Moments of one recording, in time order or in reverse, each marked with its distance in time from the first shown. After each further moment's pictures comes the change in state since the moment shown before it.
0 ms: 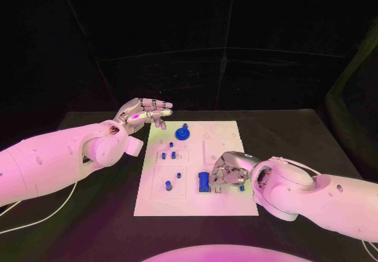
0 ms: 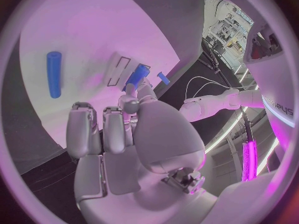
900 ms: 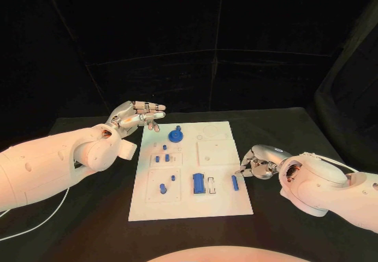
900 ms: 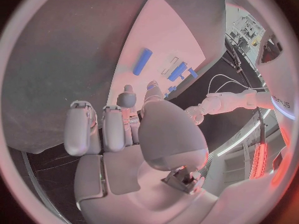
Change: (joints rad) left arm -0.002 -0.010 0.000 0.002 0.000 0.000 0.000; left_hand 0.000 0.000 0.000 0.000 0.000 0.000 0.000 0.000 0.000 0.000 0.000 0.000 0.000 0.000 0.000 0.000 0.000 0.000 0.000 0.000 0.000 0.000; right arm 0.016 -0.180 0.000 0.013 -0.050 0.003 -0.083; right_hand -0.102 -0.018 -0.101 0.107 0.119 0.017 0.005 -0.060 -0.023 -0.022 0.017 -0.066 -0.047 0.001 0.016 -0.021 -0.021 0.000 -0.009 0.023 -0.019 -0.013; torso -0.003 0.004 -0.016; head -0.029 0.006
